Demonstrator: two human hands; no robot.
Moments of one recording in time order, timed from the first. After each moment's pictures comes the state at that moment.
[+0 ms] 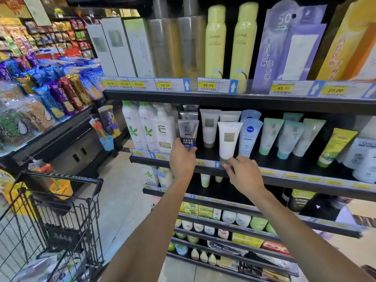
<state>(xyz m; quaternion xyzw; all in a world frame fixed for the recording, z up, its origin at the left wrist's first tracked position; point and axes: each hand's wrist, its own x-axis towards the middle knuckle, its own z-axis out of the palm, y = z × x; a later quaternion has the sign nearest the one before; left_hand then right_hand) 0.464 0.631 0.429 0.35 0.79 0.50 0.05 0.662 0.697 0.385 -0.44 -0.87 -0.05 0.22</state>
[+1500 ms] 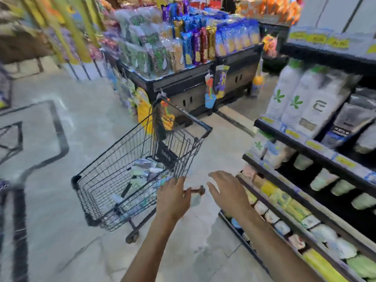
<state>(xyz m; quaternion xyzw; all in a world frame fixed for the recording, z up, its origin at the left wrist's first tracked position) 0.370 0.217 0.323 0.22 0.96 0.17 0.04 0.438 0.409 0.320 -0.08 -0.97 0.18 0.11</state>
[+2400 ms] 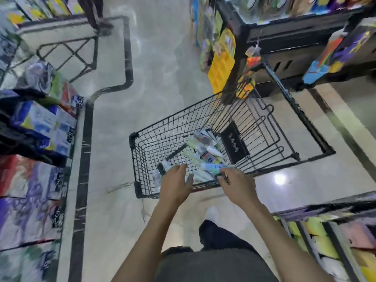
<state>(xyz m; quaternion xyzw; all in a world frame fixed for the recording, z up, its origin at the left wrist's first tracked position) 0.143 0.055 0.234 -0.02 0.97 0.23 0.12 0.138 0.275 0.235 0.02 -0.97 0.20 -0.17</state>
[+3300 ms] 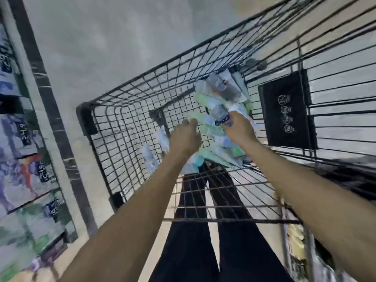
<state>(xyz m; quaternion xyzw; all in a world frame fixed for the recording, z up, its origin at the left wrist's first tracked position) -0.112 0.030 -0.077 -0.06 0.91 0.19 0.37 -0.137 0.224 -0.105 -0.14 -0.88 0.28 -0.37</state>
